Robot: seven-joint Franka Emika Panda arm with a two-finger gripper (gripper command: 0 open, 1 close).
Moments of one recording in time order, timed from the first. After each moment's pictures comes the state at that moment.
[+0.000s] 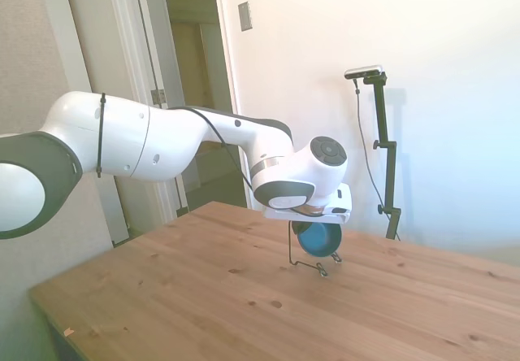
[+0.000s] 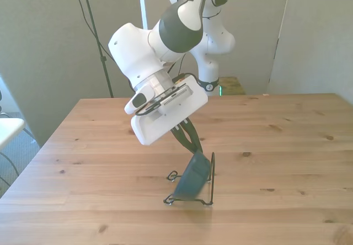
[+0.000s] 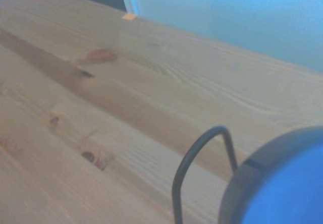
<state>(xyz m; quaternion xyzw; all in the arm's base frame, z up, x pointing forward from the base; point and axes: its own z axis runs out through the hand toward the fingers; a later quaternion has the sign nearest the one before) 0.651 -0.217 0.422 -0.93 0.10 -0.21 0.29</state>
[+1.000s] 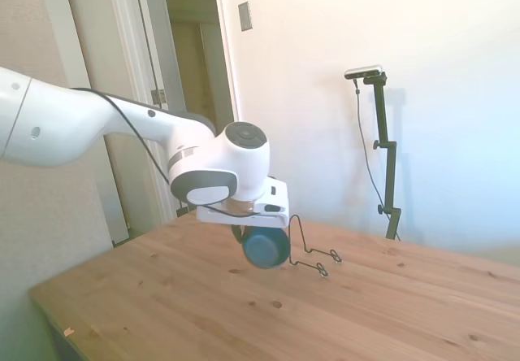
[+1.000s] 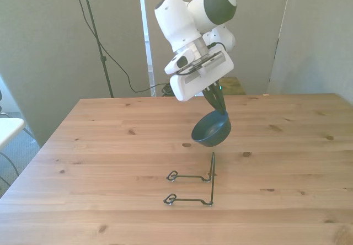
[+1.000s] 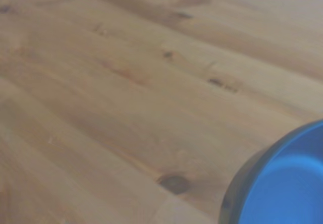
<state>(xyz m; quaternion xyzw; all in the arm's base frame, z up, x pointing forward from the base) 0.521 -0.106 0.440 -0.96 0.11 -0.12 0.23</state>
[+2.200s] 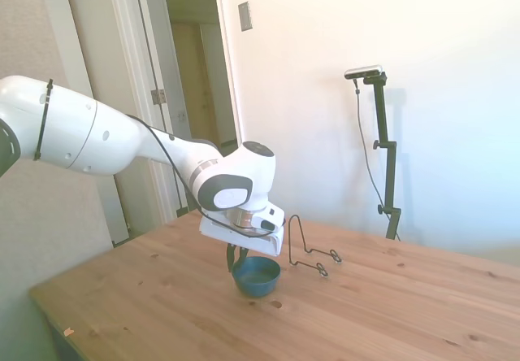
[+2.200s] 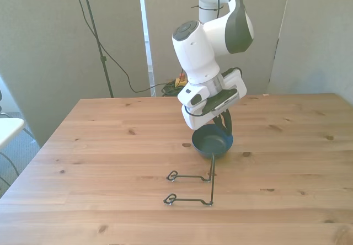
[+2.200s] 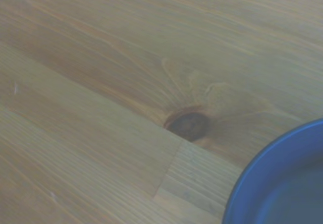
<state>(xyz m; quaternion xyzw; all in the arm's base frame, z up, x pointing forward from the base) 0.576 -0.082 0.381 -0.97 0.17 0.03 0.18</state>
